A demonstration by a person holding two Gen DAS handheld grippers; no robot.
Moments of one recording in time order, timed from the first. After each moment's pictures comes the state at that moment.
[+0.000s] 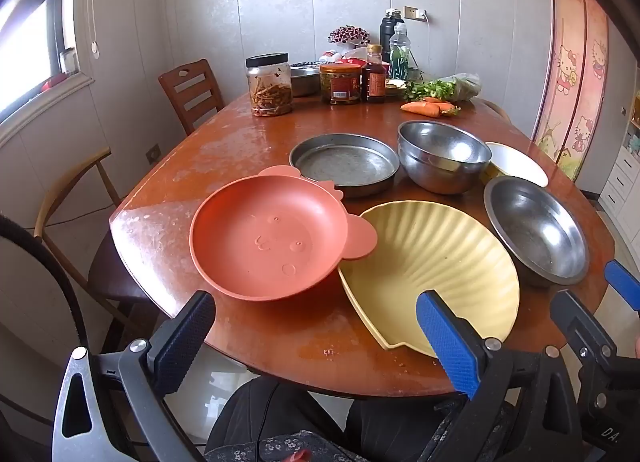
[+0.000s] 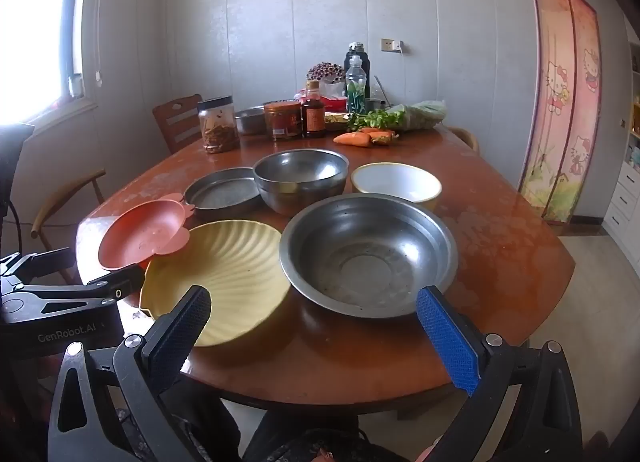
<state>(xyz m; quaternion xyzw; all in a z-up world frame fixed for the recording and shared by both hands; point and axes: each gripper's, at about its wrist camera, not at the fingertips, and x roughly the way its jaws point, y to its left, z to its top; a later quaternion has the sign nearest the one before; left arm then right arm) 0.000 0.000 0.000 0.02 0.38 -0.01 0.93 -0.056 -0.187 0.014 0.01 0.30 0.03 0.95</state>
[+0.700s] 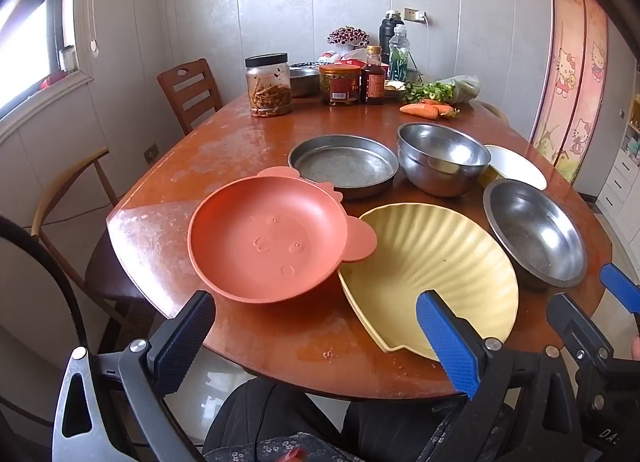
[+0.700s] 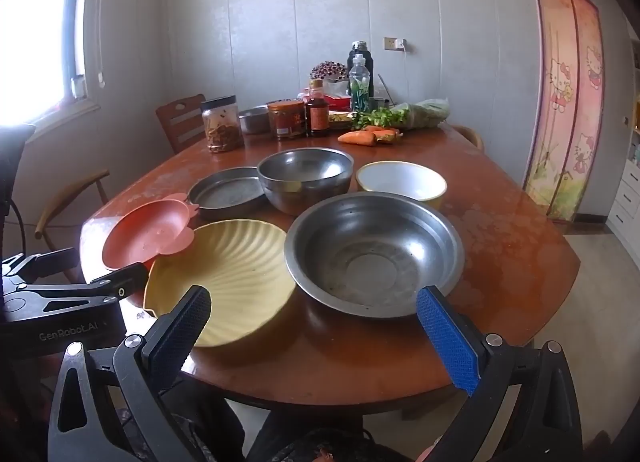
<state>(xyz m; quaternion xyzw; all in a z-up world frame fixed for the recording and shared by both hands) 0.002 -0.002 0.000 0.02 0.38 -0.01 0.93 -0.054 -0.187 0.014 0.02 0.30 0.04 0.95</state>
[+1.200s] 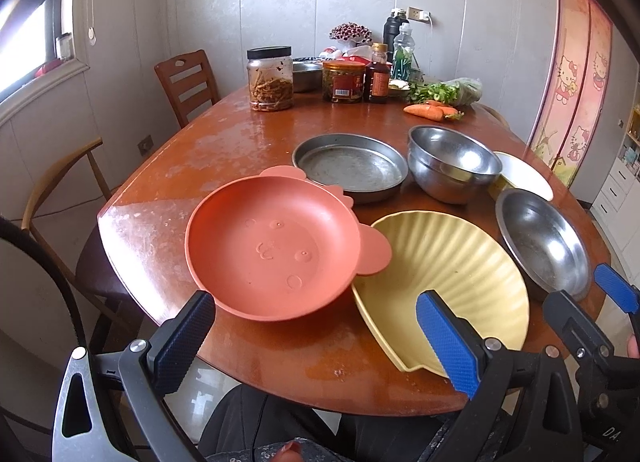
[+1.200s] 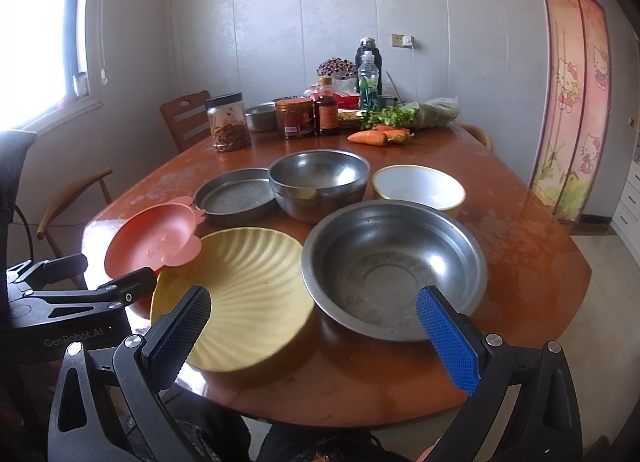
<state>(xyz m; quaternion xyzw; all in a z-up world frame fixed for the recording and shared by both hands) 0.021 0.014 -0.003 -0.01 0.39 -0.02 0.92 -0.036 -0.176 0.016 0.02 0.31 0.05 0.95</state>
